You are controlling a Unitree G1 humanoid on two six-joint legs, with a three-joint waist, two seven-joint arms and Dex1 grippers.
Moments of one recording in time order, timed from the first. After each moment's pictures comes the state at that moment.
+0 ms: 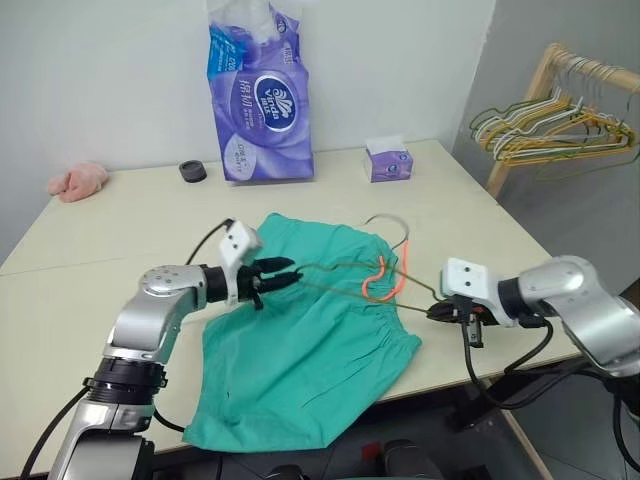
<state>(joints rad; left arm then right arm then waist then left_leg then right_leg) -0.41 0.62 0.05 0.07 -0.39 0.52 -0.99 -0.32 -0.91 0.16 -0.42 0.16 0.81 1.14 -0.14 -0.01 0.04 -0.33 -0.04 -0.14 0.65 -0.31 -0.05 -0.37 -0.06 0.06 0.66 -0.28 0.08</state>
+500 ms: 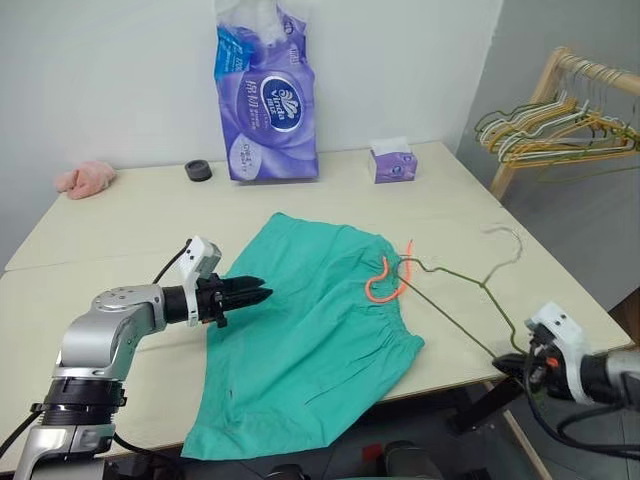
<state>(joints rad) -0.30 0.73 0.09 0.05 -0.49 0.65 -1.10 0.23 -0.84 -0.32 -0.50 0.38 1.11 0.97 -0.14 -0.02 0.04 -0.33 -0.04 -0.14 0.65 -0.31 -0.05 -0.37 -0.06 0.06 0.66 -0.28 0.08</state>
